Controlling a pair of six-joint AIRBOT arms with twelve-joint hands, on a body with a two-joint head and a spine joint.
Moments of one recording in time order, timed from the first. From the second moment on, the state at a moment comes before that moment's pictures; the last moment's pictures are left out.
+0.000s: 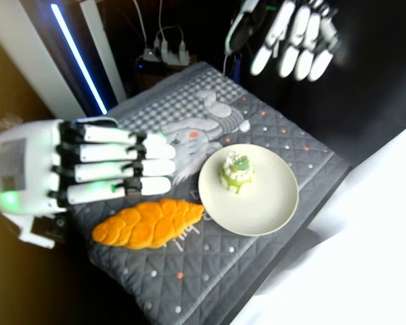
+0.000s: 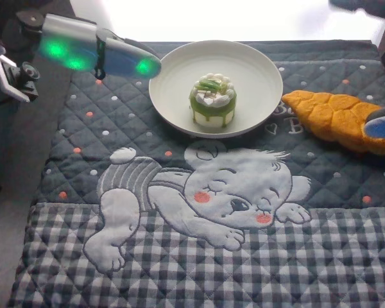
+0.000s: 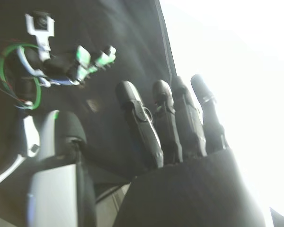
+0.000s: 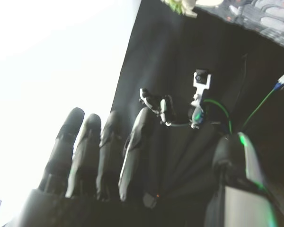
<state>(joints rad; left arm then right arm) 0.29 -1.00 1.33 0.53 -0.80 0.31 -0.61 -0.95 1.34 -0.15 1.27 -0.30</state>
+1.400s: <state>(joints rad) 0.12 -1.33 1.63 1.33 -0.46 -0.27 -0.61 -1.01 1.34 -0.21 1.23 -0.30</state>
